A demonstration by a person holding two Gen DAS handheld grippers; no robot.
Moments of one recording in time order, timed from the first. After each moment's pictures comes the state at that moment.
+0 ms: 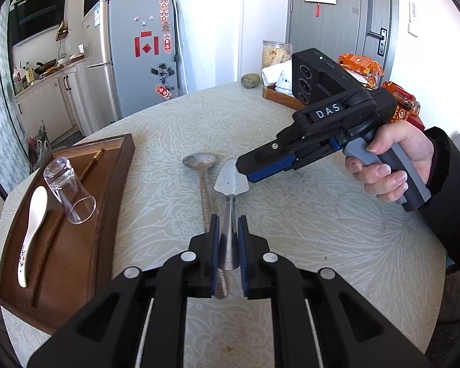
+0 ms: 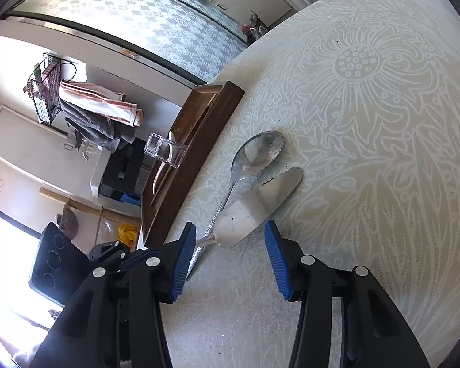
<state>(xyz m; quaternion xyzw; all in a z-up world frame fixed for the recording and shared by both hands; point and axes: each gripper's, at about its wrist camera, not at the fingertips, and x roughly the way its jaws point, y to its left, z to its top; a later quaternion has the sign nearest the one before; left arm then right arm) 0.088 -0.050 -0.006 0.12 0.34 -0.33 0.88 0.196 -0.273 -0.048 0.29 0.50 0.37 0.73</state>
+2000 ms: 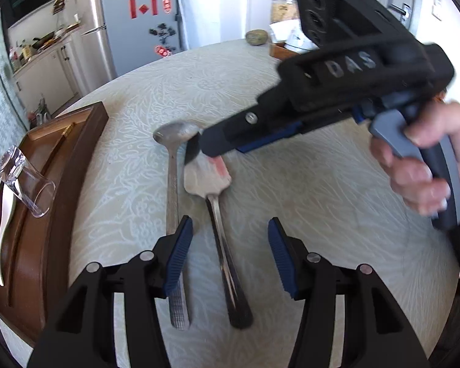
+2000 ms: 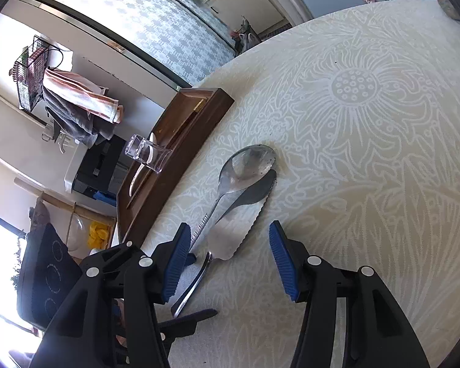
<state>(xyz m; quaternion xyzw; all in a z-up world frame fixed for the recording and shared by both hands) 0.126 -0.102 -0.040 0.14 0.43 -0.28 0.85 0.200 -0.259 -0.037 0.22 0.50 0.33 0.77</state>
